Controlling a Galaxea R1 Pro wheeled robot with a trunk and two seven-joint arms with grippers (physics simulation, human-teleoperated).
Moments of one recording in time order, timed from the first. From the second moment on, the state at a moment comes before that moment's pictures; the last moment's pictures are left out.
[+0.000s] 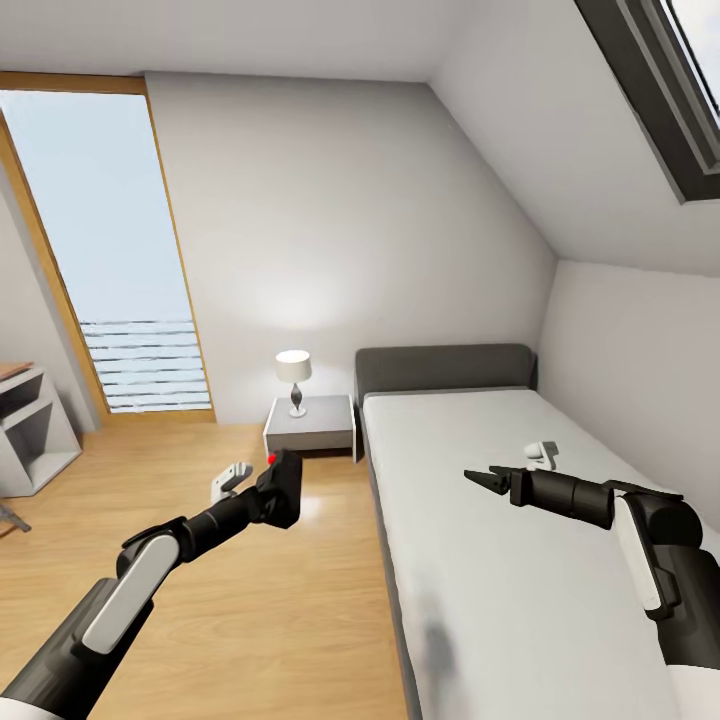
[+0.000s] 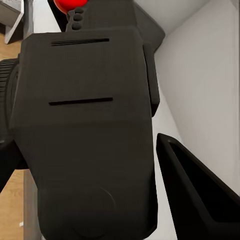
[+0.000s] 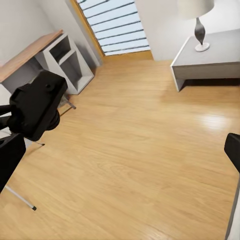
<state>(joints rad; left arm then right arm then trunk) -0.43 0.26 -0.23 -1.34 1.10 0.56 0.03 -0.50 -0.23 -0.21 -1.46 -0.12 0.89 0.98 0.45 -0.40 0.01</state>
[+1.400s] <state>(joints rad) -0.43 0.25 -0.26 -1.45 1.10 0.56 0.03 -0.50 -0.23 -0.15 -1.45 -0.10 0.86 0.99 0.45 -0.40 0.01</state>
